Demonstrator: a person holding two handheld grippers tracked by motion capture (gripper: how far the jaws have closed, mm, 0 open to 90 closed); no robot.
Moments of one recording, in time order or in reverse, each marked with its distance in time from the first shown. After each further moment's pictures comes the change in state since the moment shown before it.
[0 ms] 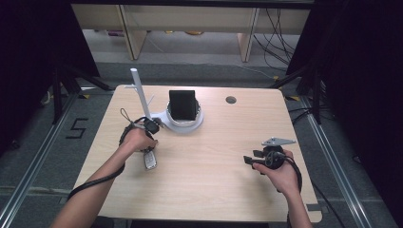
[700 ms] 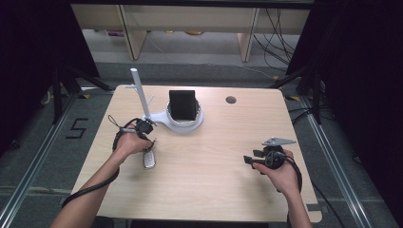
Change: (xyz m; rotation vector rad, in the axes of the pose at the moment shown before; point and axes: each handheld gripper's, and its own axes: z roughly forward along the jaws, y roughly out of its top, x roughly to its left) left arm 0.010 -0.023 -0.004 -0.202 -0.056 -0.072; right arm 0.003 0.001 -0.002 0.014 0.015 0.040
